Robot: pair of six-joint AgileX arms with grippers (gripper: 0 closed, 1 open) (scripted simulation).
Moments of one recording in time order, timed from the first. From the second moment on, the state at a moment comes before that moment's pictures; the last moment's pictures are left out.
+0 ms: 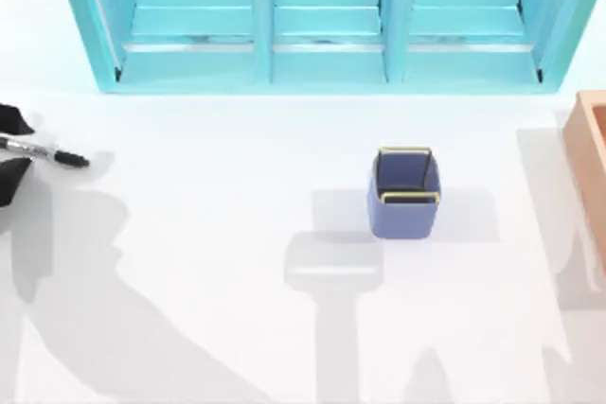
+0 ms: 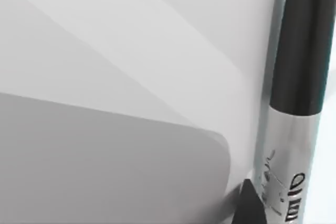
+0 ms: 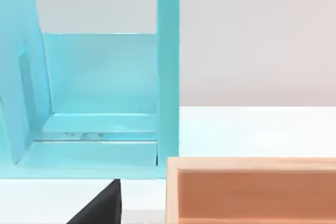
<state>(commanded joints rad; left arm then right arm) 0.19 2.18 0.86 0.64 0.42 -1.26 0.00 0.00 0.00 0.00 0.00 0.00</state>
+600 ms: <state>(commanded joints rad) 0.19 2.18 0.86 0.64 0.42 -1.26 0.00 0.00 0.00 0.00 0.00 0.00</state>
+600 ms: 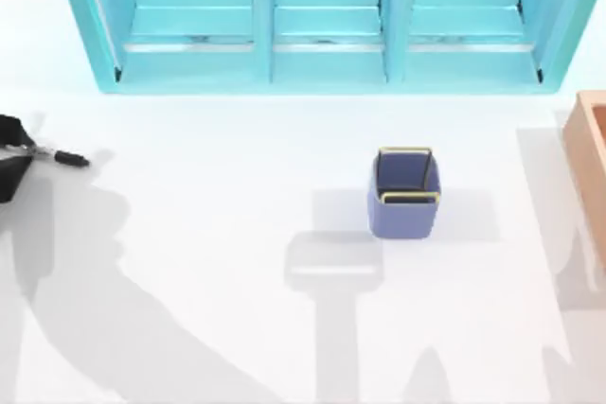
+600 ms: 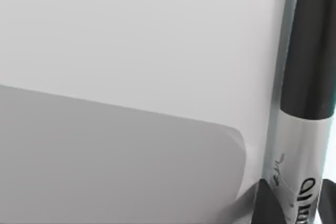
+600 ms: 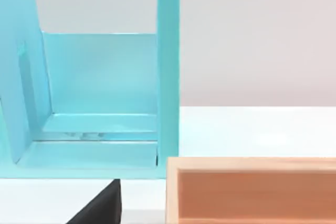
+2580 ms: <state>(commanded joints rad) 0.27 1.27 0.82 -0.46 0.34 -0.93 0.00 0.00 0.00 0.00 0.00 0.00</state>
